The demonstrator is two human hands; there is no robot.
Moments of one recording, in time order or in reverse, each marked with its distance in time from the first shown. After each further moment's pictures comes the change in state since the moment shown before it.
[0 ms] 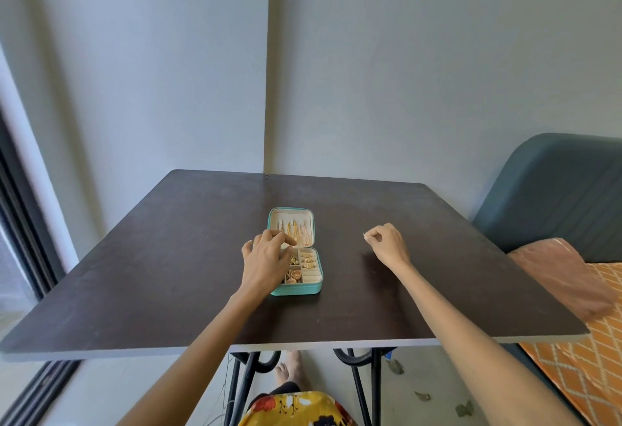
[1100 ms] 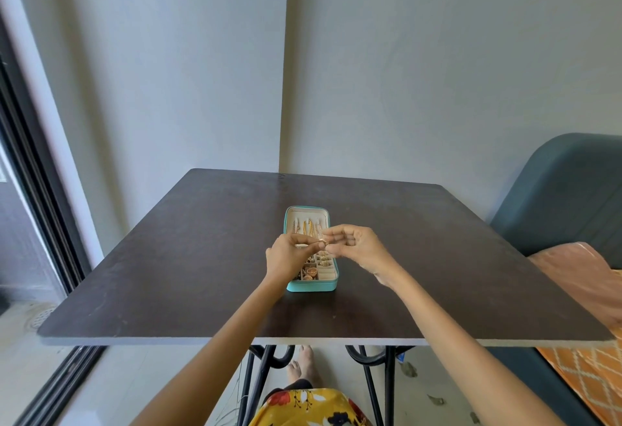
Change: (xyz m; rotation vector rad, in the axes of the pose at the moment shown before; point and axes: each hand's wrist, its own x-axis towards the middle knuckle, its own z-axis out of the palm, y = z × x) left_hand 0.000 0.016 -0.005 -0.452 -0.061 -0.221; right_hand -0.059 -0.085 0.006 0.682 -0.450 -0.200
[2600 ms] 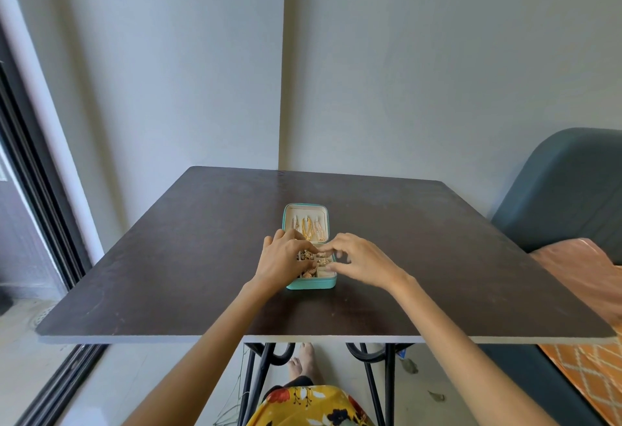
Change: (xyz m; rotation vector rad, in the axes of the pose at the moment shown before) left_hand 0.006 -0.019 -0.009 0.740 -0.086 0.369; right_hand -0.006 0.014 -0.004 -0.867 -0.139 -0.274
